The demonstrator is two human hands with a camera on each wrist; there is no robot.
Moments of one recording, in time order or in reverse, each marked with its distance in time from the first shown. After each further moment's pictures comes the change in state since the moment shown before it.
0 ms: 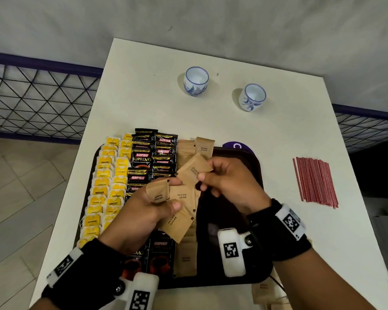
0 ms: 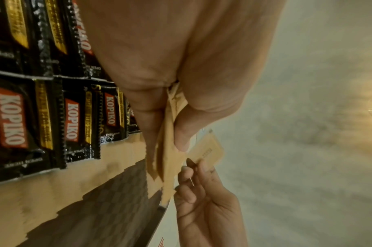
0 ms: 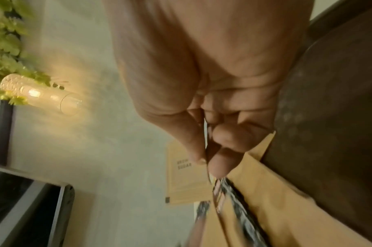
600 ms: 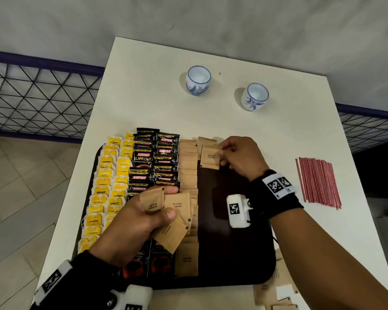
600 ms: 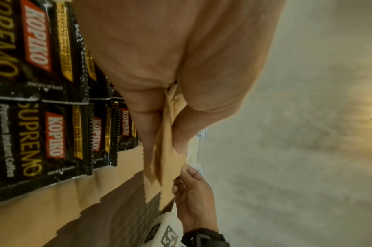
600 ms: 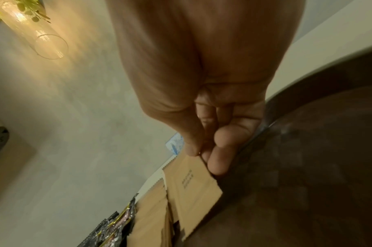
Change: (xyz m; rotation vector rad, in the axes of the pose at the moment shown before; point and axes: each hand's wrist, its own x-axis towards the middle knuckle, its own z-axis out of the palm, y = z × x) left_hand -0.015 -0.007 -0.012 0.020 -0.035 -0.007; right_hand 0.066 0.016 -0.047 -0.445 0.251 0.029
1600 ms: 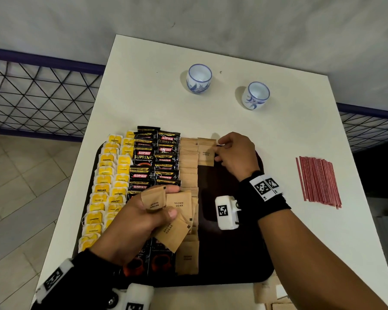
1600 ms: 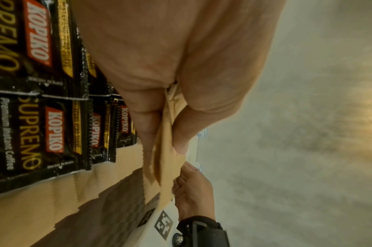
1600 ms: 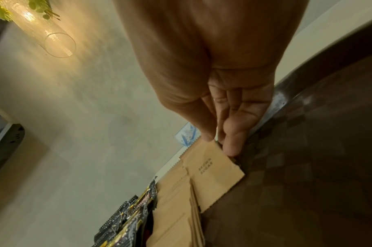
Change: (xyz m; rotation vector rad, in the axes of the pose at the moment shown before) left_hand 0.000 -0.001 0.002 -0.009 -0.009 -0.001; right_hand 0.002 -0.006 0.022 0.102 0.184 0.068
